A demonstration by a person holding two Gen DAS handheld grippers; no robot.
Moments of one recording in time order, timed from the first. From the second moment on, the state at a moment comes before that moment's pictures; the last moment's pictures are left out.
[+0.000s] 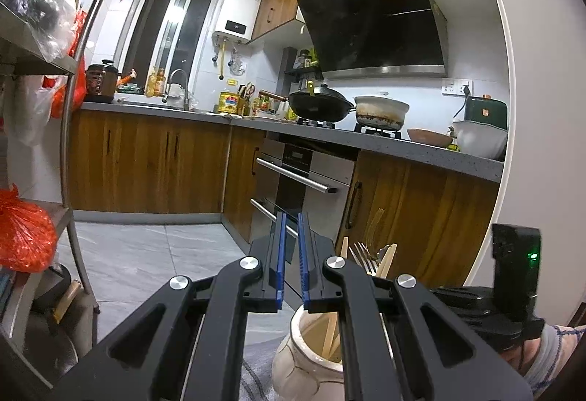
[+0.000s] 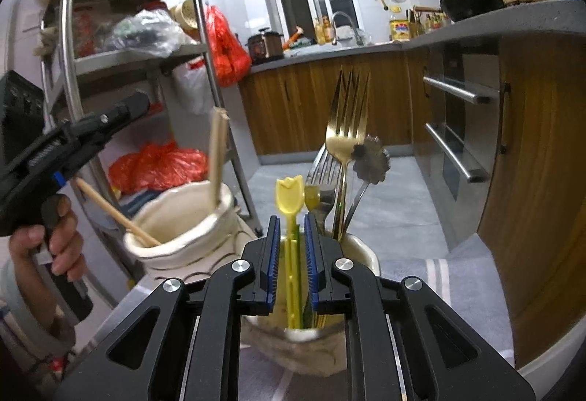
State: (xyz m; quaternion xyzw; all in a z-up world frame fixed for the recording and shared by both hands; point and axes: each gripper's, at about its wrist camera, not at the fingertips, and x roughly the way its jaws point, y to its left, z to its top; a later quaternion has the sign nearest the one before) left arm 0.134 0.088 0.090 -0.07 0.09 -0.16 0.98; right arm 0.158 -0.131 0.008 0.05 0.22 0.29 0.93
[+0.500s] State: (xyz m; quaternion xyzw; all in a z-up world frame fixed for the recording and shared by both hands) left arm 0.077 0.099 0.075 -0.05 0.13 -0.08 0.99; right arm 0.099 -0.164 0.018 0.06 0.20 0.27 0.94
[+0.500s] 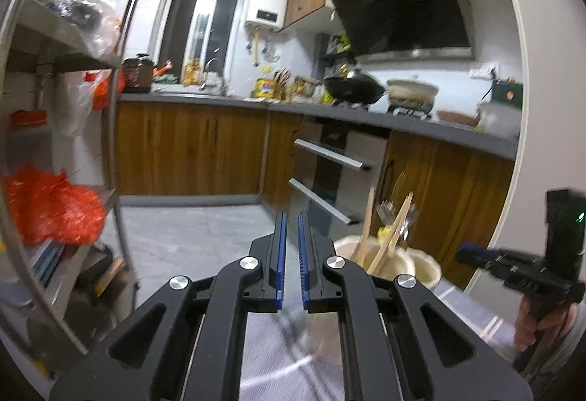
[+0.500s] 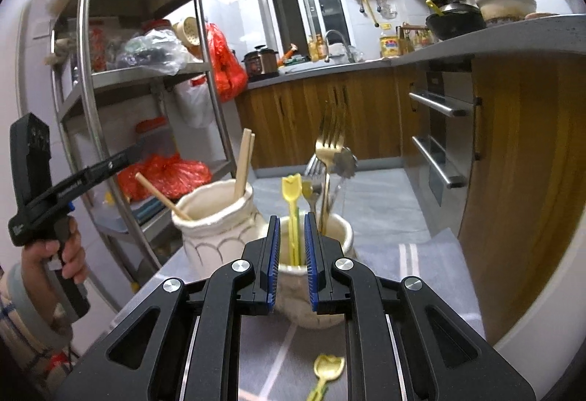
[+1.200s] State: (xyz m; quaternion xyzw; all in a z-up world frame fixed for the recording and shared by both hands) left arm 0.018 0.010 0.028 -0.01 0.20 -0.04 0.98; right arm 0.065 -0.207 0.006 0.08 0.21 0.23 0.95
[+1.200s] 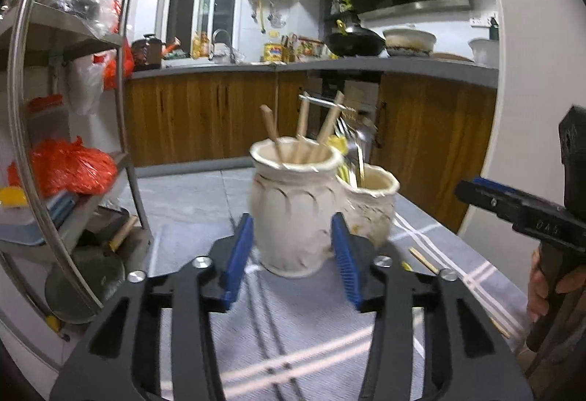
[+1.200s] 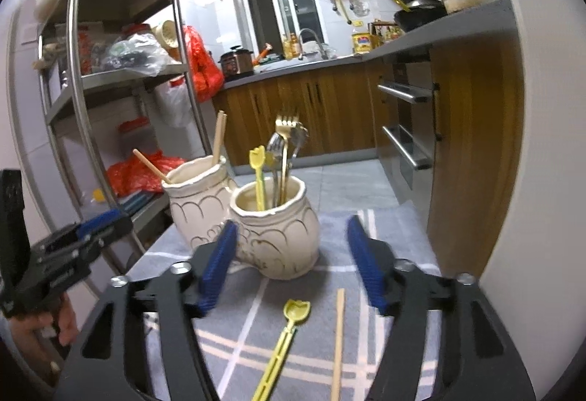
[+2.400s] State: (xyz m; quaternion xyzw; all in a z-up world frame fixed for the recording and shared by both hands) left arm 0.016 0.023 0.006 -0.03 0.23 -0.03 0.97; right arm 0.065 -0.152 -0.052 -0.06 0.37 0.19 0.91
